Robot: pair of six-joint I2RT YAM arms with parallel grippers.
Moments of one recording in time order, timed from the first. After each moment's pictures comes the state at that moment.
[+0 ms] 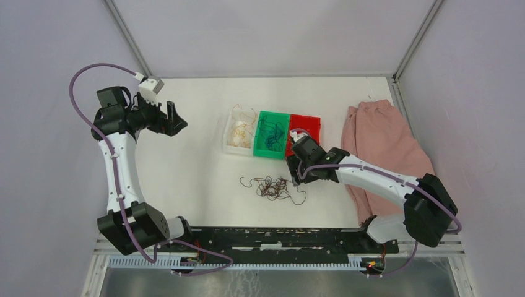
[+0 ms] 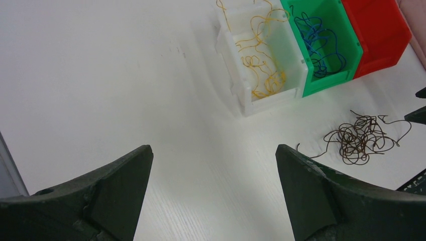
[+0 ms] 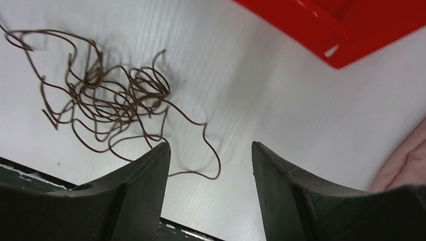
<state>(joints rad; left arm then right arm) 0.37 1.29 1.38 -0.87 0.77 0.47 0.81 1.41 0.94 -0.58 0.14 0.42</state>
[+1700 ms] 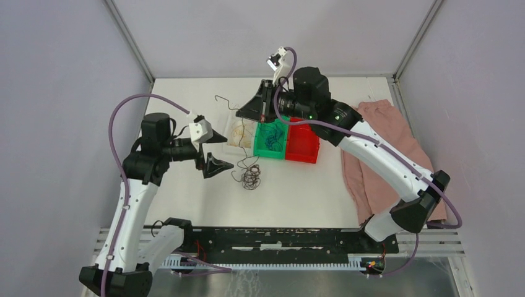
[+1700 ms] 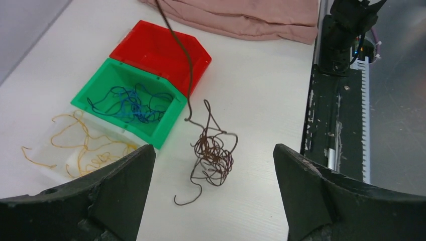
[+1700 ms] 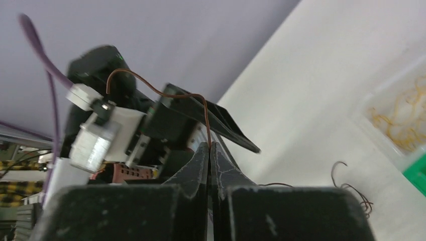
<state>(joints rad) -0.13 0.92 1.11 -0.83 1.08 0.60 0.81 1.50 1.64 -0.35 -0.35 0.71</state>
